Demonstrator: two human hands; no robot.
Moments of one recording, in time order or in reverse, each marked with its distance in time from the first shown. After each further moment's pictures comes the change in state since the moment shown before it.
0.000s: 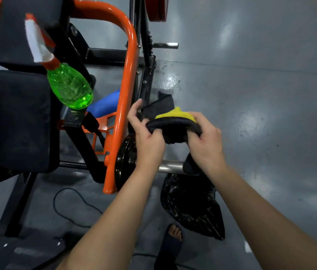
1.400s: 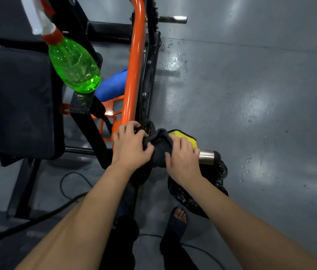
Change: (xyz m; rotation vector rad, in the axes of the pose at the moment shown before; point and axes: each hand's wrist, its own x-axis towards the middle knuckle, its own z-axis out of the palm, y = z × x) left_hand 0.033 -0.079 -0.116 1.318 -0.390 0.178; right_hand -0.055 0.063 0.122 -0.680 -0.237 -0.069
